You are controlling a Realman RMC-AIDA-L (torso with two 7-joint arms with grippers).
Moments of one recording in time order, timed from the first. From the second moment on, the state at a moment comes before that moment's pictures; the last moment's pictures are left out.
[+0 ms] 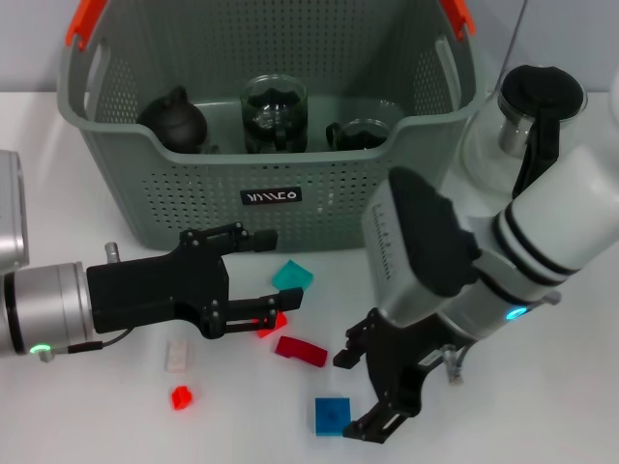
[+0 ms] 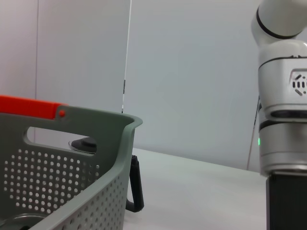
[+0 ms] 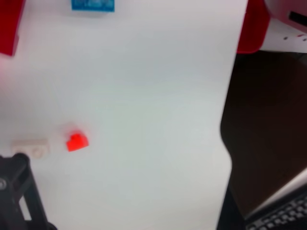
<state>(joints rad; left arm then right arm) -0.46 -2.17 0.56 0.65 2.04 1.66 -1.09 0.76 2.11 -1.68 -0.98 -2.21 -1.42 1.89</state>
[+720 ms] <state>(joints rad) -0.46 -2.17 0.56 0.65 2.04 1.66 -1.09 0.77 2.11 -1.88 -0.91 -2.15 -1.22 1.90</state>
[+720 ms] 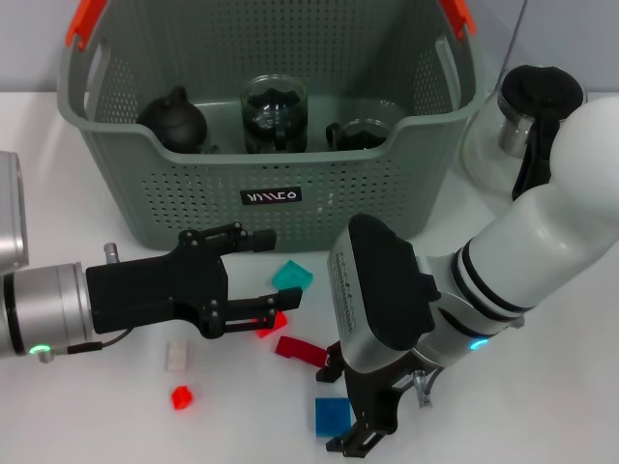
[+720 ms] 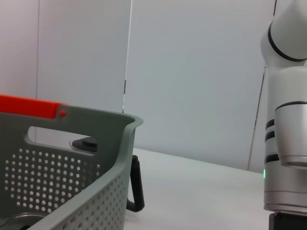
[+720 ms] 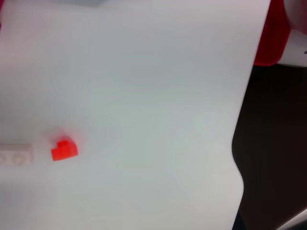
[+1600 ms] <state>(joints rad) -0.46 -2.17 0.54 0.65 2.04 1.65 -1.09 0.66 2.09 -1.61 -1.09 -2.19 -1.47 1.89</state>
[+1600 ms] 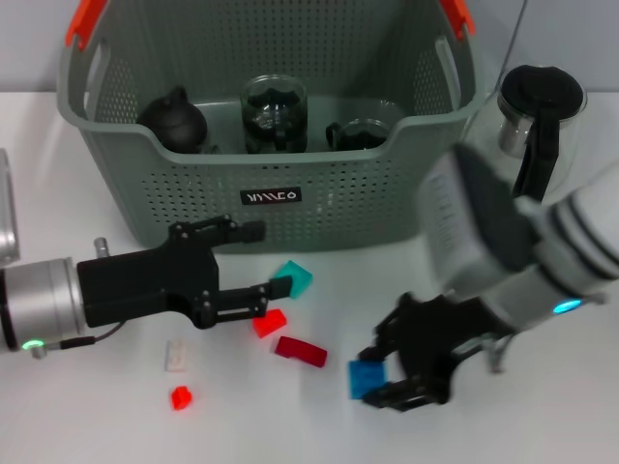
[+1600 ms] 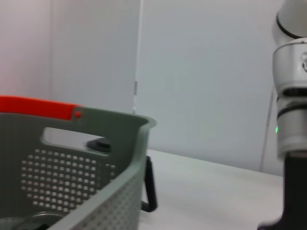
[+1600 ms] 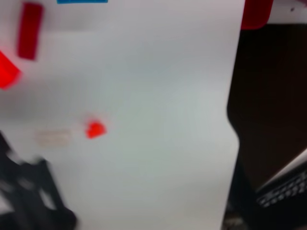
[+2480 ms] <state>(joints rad) -0.45 -2.16 0.51 0.66 2.05 1.66 -1.09 0.95 2.05 -0.88 -1.33 -2.32 -1.52 2.18</state>
